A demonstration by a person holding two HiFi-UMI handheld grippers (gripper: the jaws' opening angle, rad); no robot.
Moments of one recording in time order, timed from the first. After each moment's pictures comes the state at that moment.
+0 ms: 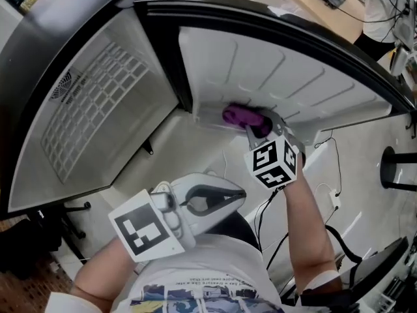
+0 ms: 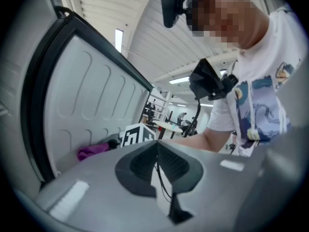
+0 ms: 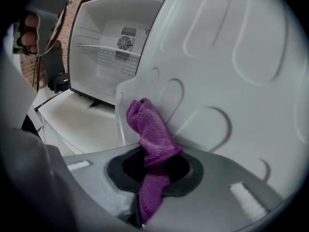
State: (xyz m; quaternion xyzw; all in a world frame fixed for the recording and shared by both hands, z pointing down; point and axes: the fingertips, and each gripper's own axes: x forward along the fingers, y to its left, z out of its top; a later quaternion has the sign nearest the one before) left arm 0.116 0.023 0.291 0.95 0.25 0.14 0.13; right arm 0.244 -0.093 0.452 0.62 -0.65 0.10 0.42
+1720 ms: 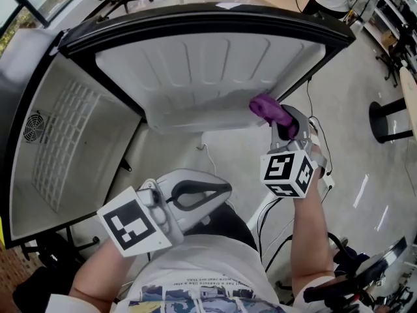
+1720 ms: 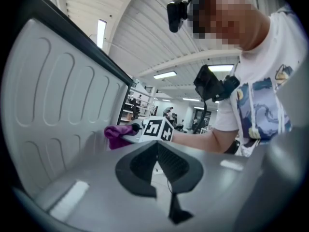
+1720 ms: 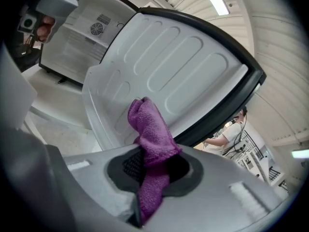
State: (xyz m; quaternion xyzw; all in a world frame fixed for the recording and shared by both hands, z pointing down) left arm 0.133 0.070 0.283 0.92 0.35 0.15 0.10; right arm 0.337 0.061 0.369 0.78 -0.41 0.05 0.47
